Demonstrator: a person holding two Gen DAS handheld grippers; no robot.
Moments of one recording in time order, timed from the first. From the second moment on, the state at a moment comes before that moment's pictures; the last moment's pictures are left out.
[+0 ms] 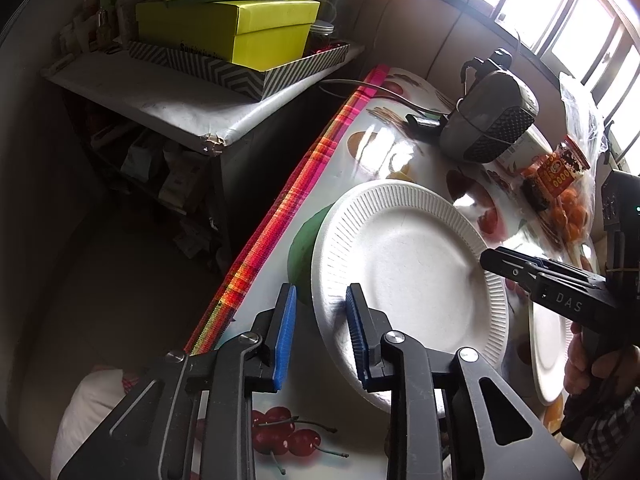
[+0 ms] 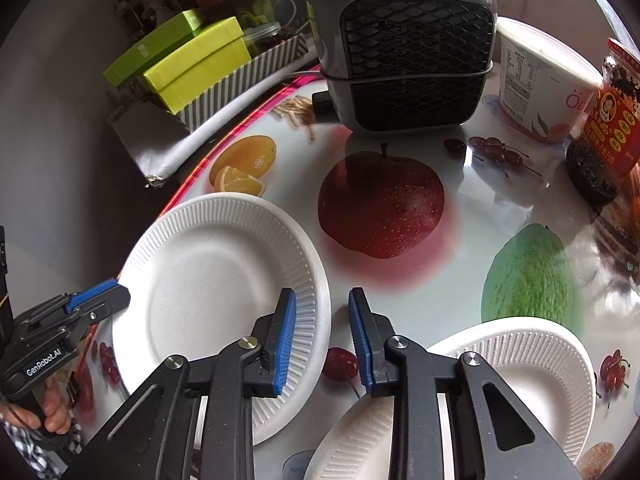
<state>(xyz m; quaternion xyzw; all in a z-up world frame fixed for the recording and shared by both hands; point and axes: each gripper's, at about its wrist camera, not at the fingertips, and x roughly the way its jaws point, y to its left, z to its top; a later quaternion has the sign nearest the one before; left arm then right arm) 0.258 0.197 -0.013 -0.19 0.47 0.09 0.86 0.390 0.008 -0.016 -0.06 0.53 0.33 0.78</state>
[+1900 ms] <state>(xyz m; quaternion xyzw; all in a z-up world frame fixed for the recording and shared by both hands) 0.178 0.156 0.038 -0.17 0.45 0.04 0.87 0.287 -0.058 0.050 -0.03 0.51 0.32 0.79</state>
